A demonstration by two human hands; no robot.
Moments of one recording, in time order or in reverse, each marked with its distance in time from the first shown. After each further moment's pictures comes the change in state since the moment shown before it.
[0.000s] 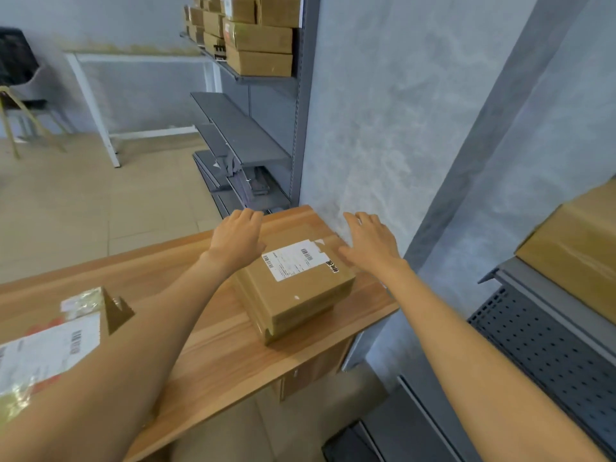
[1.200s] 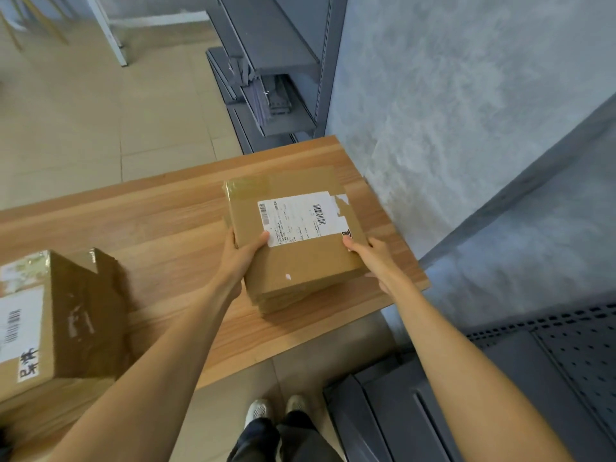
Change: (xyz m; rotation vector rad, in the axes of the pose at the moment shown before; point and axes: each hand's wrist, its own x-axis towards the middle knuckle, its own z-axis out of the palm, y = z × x) left_hand 0.022 -0.001 0.180 -1.502 -0.065 -0.965; right_hand 0.062 0.045 0.180 1.245 -0.490 0.664
